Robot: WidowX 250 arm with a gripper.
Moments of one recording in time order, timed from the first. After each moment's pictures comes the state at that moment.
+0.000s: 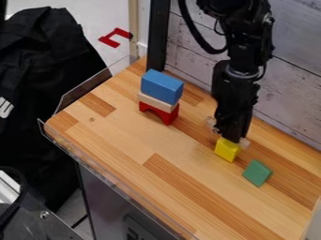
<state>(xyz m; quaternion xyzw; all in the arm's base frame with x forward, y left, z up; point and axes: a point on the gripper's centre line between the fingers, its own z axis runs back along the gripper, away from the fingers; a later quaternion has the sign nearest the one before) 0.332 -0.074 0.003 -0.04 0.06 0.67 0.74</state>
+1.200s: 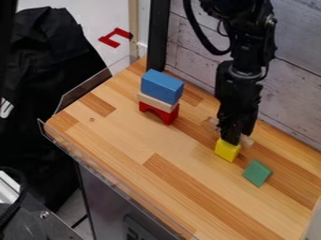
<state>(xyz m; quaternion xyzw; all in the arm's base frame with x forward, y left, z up) 0.334 -0.077 0.001 -0.03 0.07 0.66 0.74</state>
